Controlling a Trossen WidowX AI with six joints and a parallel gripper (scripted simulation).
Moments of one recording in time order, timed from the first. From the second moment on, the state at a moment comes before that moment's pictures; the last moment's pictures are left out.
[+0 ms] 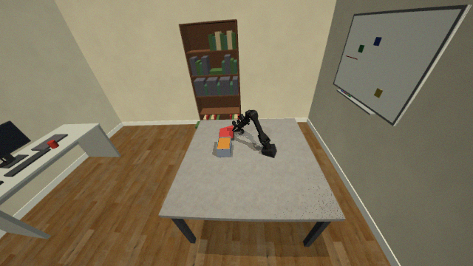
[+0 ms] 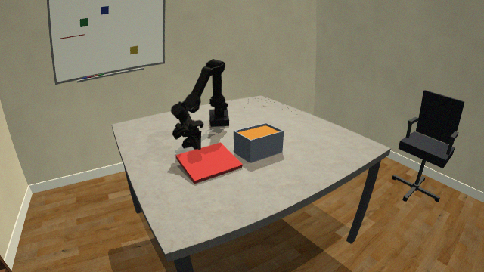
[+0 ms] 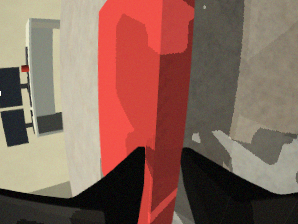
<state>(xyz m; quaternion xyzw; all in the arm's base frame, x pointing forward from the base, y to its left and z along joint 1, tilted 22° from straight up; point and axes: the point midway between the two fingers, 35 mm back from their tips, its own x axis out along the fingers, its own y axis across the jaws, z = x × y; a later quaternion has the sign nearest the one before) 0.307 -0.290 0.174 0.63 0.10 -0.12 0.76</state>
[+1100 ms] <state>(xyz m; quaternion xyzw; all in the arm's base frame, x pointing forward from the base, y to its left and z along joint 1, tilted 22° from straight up) 0.308 -0.293 0.161 0.63 0.10 -0.11 0.76</state>
